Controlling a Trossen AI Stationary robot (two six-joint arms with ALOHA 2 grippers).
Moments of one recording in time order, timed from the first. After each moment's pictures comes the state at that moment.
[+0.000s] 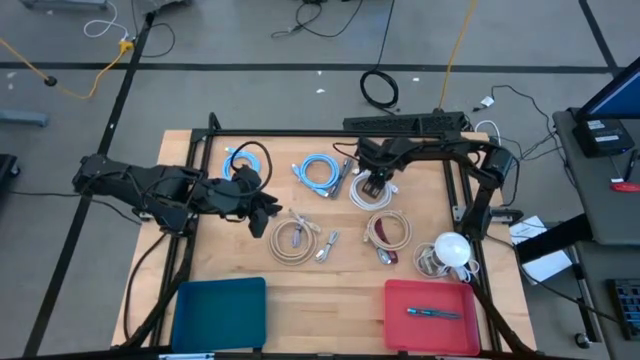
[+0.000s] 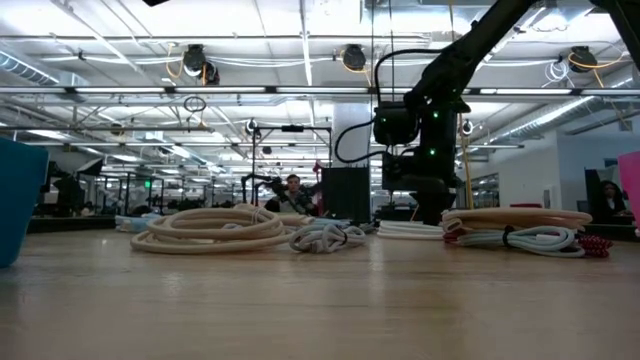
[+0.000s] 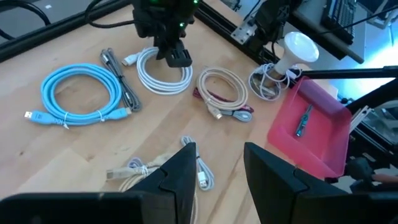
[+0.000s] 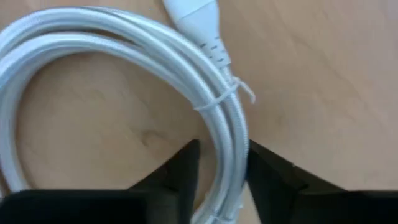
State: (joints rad) left arm -0.24 1.17 1.28 -0.75 -0.37 -0.77; right arm -0.52 1.84 1.00 -0.66 0.10 0.07
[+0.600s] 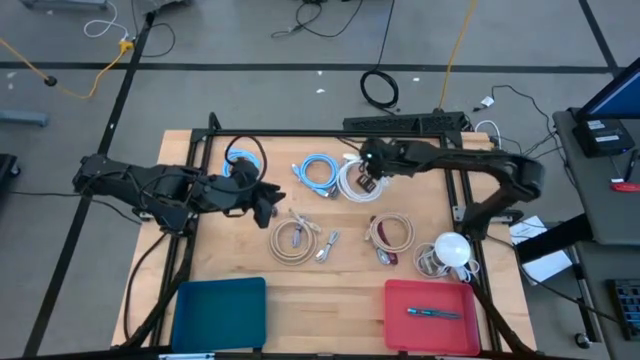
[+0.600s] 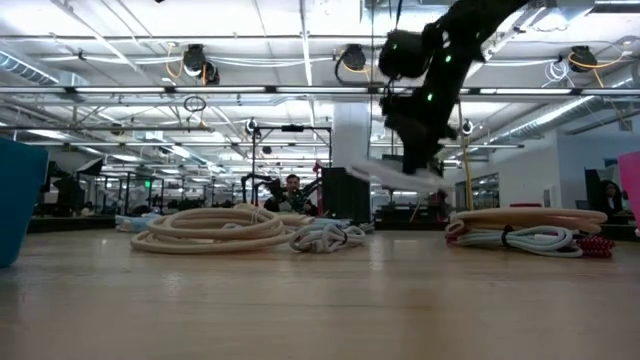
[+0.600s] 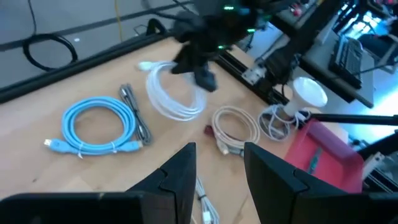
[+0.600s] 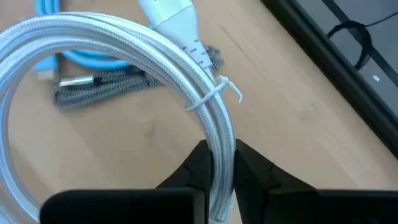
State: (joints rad) left arm -0.23 1.17 1.28 -0.67 -0.52 -0.77; right arm -0.40 1.53 1.08 -0.66 0.28 0.22
